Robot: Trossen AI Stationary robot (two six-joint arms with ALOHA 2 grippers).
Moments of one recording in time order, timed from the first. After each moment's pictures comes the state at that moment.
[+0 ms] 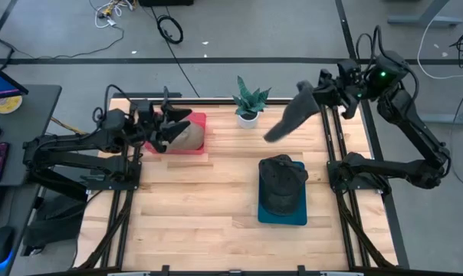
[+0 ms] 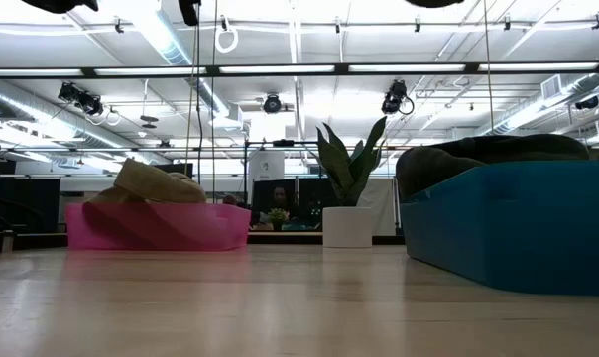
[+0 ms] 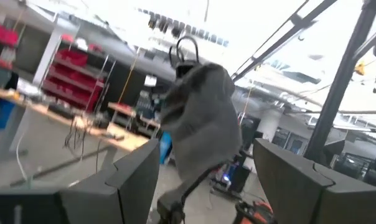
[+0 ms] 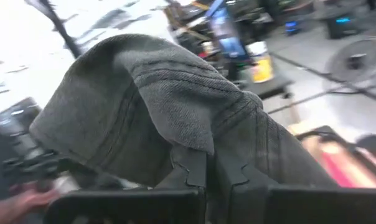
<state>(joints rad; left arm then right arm) 0.14 0.84 0.74 0.49 -0.04 -0.41 -0.77 0.93 1.32 -0.34 -0.94 0.46</state>
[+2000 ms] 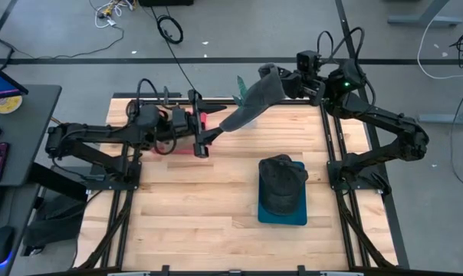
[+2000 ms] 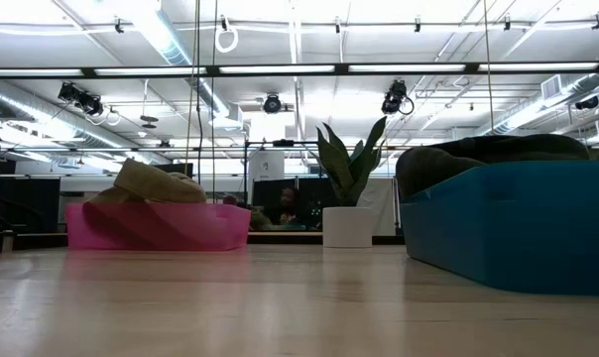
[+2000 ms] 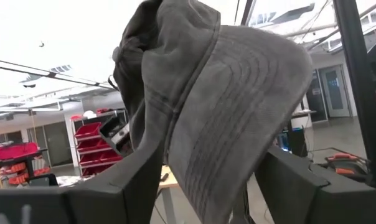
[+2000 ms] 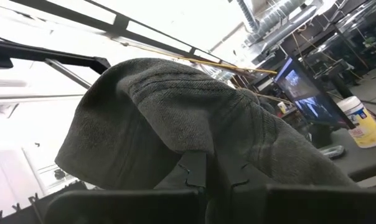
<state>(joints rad) 0.05 1.28 1.09 0.61 -0.05 0.21 -0.42 1.27 1.32 0.52 -0.61 0.95</state>
